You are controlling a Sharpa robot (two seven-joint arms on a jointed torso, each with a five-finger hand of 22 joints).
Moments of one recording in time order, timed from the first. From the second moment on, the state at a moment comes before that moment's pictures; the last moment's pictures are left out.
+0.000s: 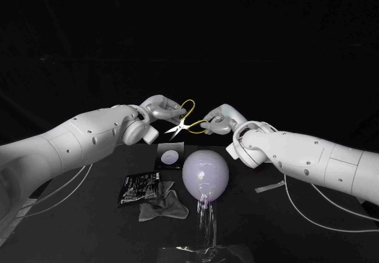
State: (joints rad) left arm 1.38 -0.49 -0.09 0.91 -0.43 -0.01 0.16; left_hand 1.51 -0.07 0.47 0.23 0.05 0.93 0.17 0.29 0.40 1.17 0.13 0.12 0.07 1.01 0.11 0.14 0.36 0.15 0.80 0.29 0.24 0.07; right arm 1.35 -0.47 -0.19 1.15 -0.75 -0.54 0.07; right_hand 1.25 -0.02 0.60 -0.07 0.04 1.06 0.13 0.31 0.47 1.42 0.07 0.17 0.10 1.10 0.04 0.47 0.27 0.16 0.83 0.17 0.35 0.92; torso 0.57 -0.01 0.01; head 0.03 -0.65
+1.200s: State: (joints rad) left arm 1.39 -0.47 -0.09 0.93 -0.61 -0.03 0.17; left_hand 1.50 -0.09 0.52 0.19 0.05 0.94 0.17 0.33 0.44 1.23 0.12 0.08 0.06 1.04 0.11 0.14 0.37 0.16 0.82 0.28 0.26 0.08; right arm 1.38 -0.42 -0.19 1.07 -0.79 -0.50 0.03; right_hand 1.25 -0.01 0.61 -0.09 0.05 1.06 0.13 0.31 0.48 1.42 0.07 0.16 0.10 1.10 0.04 0.47 0.27 0.16 0.83 0.16 0.35 0.92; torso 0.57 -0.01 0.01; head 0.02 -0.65
